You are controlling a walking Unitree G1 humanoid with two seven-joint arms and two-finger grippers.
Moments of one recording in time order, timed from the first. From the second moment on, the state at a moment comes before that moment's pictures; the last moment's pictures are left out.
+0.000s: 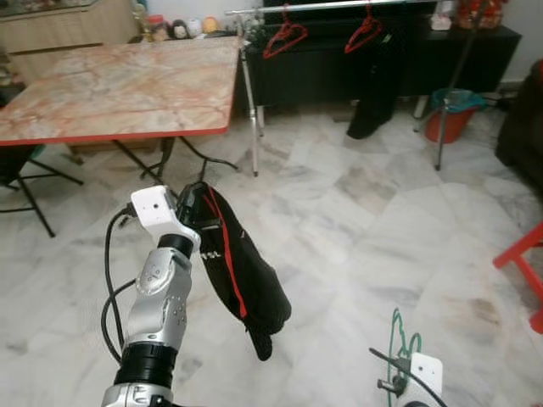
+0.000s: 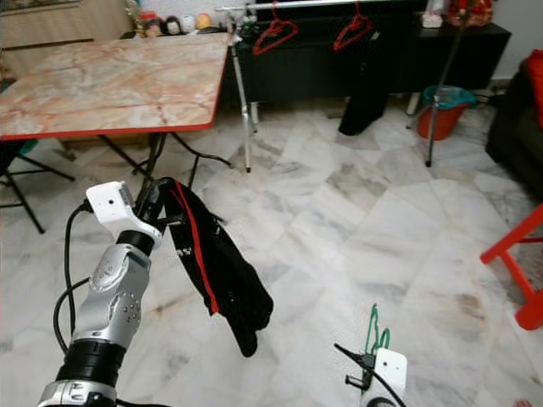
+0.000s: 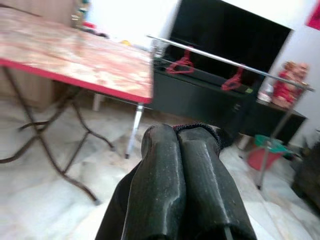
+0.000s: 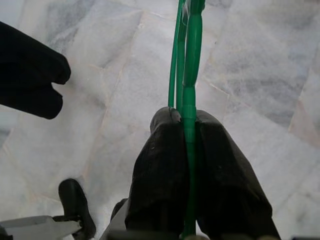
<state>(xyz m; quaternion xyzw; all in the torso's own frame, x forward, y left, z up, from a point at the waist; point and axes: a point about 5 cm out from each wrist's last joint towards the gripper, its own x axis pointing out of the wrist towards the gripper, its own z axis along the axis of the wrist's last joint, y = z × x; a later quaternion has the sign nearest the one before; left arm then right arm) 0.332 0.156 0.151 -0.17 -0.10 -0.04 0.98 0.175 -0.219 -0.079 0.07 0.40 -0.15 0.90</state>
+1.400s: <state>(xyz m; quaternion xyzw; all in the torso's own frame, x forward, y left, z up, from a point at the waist) 0.333 0.156 0.155 -0.17 -0.10 -0.03 0.98 0.174 -0.210 -0.082 0.07 0.41 -0.13 0.90</state>
